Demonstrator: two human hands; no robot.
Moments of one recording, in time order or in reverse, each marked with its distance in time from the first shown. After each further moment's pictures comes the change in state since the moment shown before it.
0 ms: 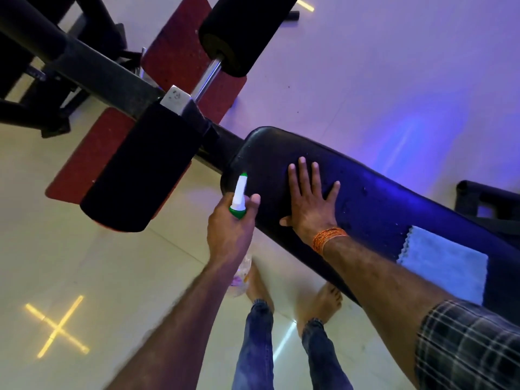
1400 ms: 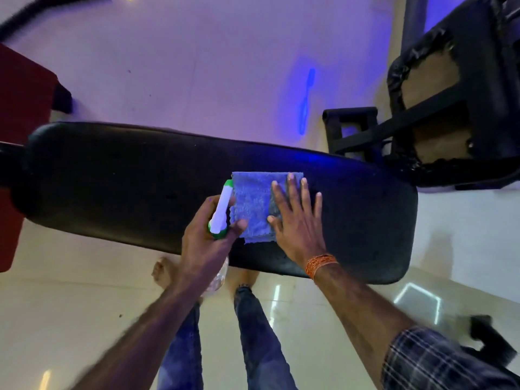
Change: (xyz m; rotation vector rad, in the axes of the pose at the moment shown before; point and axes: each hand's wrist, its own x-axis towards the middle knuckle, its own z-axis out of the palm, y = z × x) left_hand -0.185 0.068 0.191 -0.129 -0.608 0.254; right_hand -0.181 0.280 0.135 0.292 0.332 0.272
